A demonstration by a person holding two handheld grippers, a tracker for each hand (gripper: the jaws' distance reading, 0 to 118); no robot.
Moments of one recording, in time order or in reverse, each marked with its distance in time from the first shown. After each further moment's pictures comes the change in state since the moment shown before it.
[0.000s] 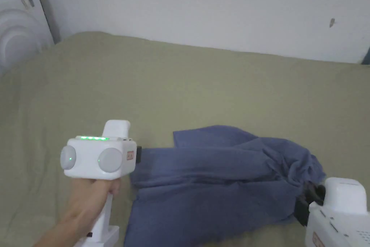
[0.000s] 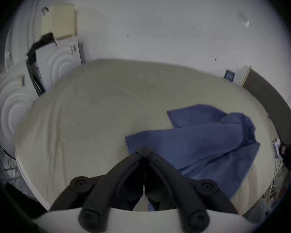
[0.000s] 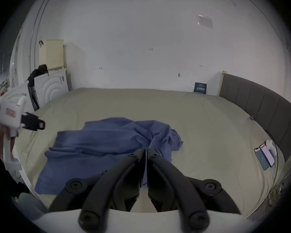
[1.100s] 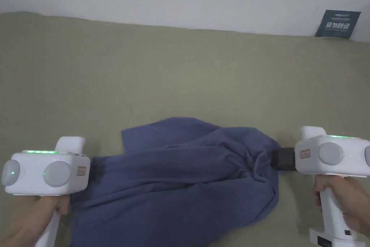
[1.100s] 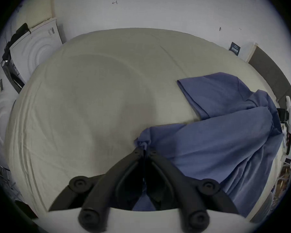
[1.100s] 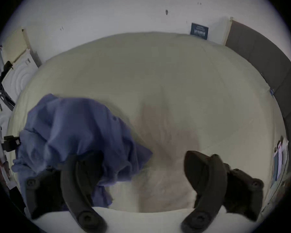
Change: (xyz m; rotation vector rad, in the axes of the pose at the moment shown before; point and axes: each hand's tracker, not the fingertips) left arm 0.023 -0.002 -0.071 -0.153 -0.028 -0.108; right arm 0.130 0.019 -0.233 -0.558 -0.044 -0.089
